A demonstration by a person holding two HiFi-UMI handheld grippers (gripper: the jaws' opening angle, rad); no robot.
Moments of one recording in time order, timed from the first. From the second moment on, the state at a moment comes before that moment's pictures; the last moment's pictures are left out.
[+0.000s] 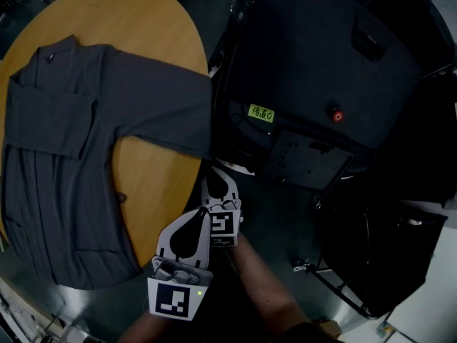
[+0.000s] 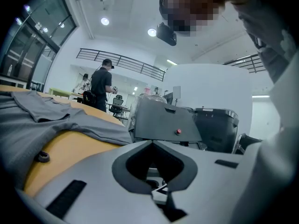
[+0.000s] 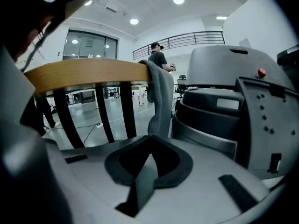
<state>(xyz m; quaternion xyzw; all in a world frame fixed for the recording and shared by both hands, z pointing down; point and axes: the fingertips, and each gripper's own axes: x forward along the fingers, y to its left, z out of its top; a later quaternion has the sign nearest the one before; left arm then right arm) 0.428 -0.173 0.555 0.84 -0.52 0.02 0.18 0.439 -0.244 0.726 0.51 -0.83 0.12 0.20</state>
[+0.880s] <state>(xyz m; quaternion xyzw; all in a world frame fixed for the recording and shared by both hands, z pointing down) 0.389 -0.145 0.466 0.81 -0.58 0.03 0.10 0.493 -0.219 0.556 0.54 -0.83 0.07 0.14</state>
